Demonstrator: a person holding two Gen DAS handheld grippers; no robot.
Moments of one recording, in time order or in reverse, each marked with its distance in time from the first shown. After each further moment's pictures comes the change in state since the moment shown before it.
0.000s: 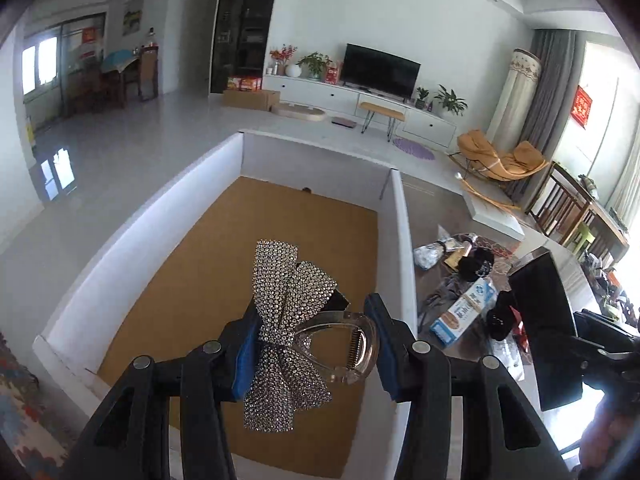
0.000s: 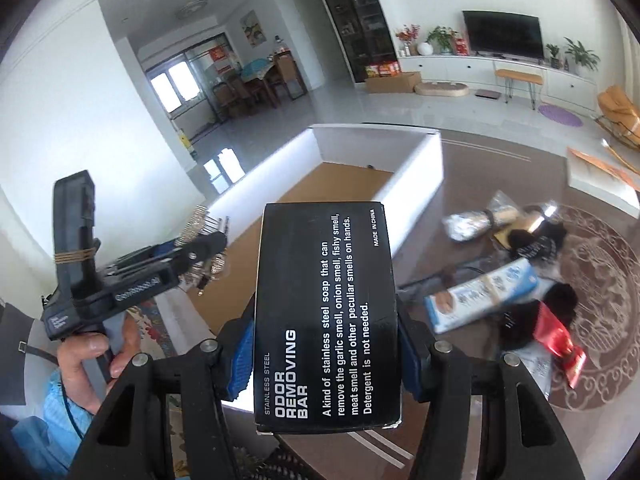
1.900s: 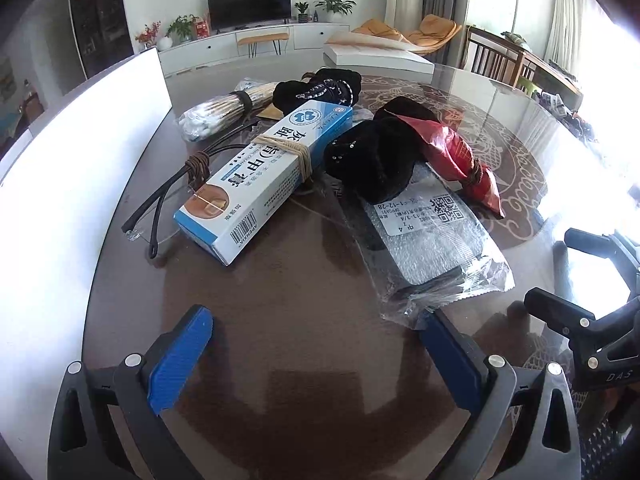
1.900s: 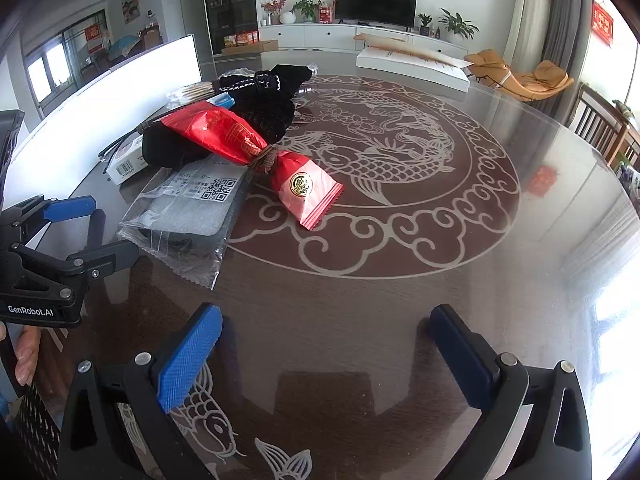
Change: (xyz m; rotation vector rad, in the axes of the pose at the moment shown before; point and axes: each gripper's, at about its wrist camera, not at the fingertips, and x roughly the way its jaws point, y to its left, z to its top) left arm 0.141 -0.247 -0.128 0.438 0.201 -0.161; right arm -0.054 -0.229 -0.185 0.160 0.089 -0.583
